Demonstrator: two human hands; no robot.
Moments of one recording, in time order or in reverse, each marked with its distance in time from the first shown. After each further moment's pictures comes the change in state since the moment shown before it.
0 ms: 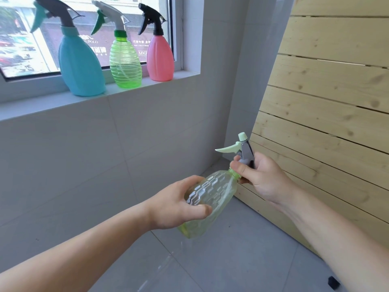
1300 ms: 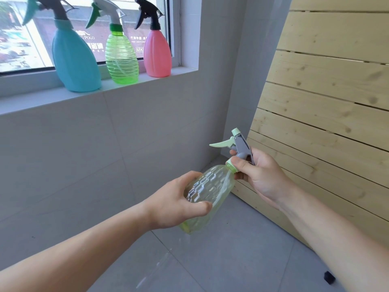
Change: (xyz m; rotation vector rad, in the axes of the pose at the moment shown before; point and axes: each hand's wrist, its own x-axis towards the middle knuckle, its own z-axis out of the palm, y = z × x) left_hand -0.003 0.004 0.006 0.010 0.070 -0.014; right_hand 0.003 0.006 0.001 0.156 -0.019 -0.031
